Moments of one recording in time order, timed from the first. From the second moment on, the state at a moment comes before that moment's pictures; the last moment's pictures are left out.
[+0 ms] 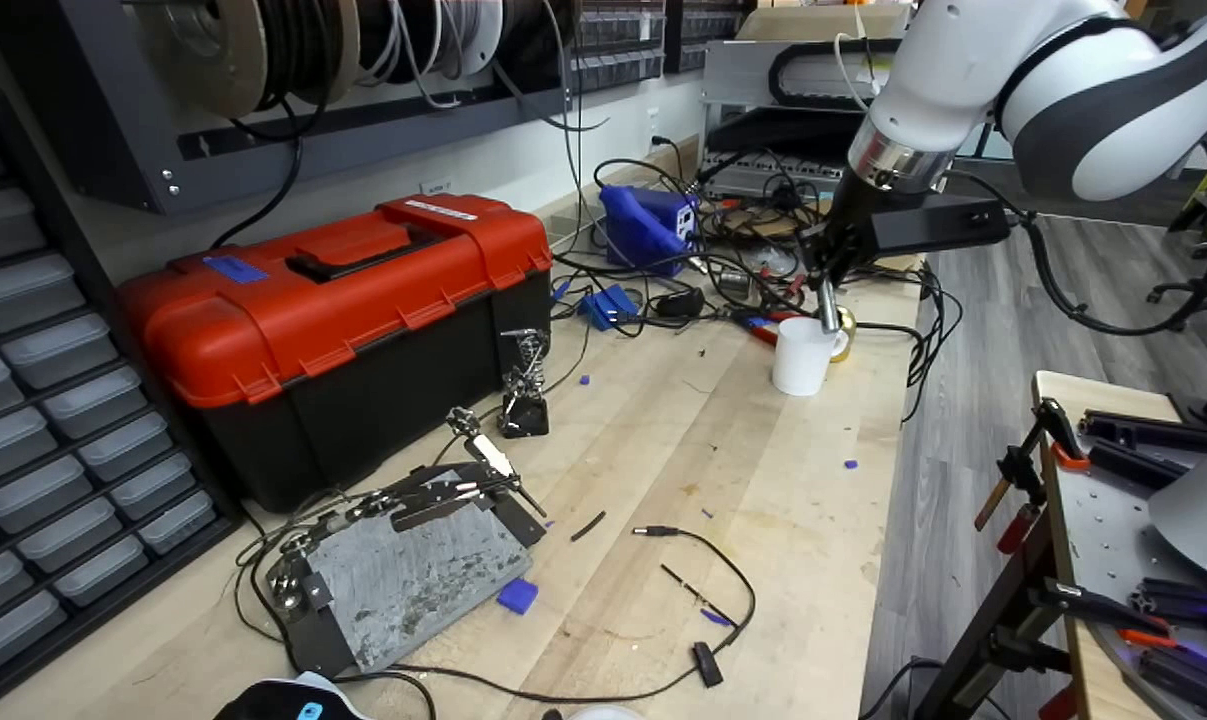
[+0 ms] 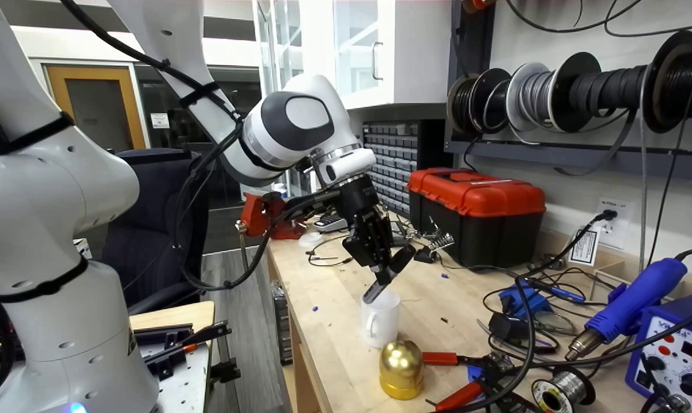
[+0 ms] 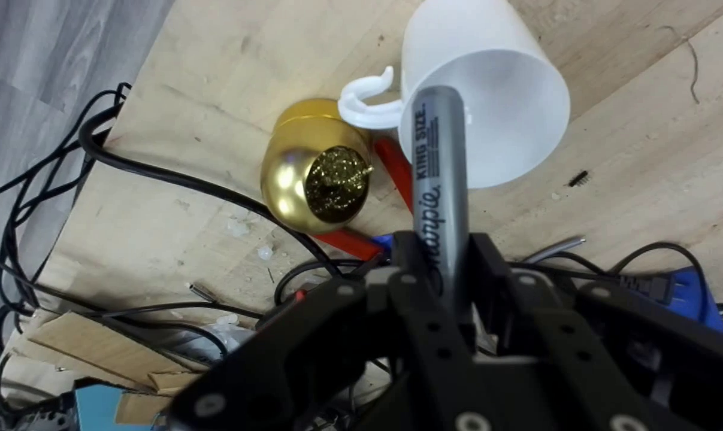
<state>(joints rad) -0.40 -0.28 0.33 -2.74 -0.63 2.72 1.35</state>
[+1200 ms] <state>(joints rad) -0.40 -0.22 0.34 -2.67 -0.64 2.67 1.34</state>
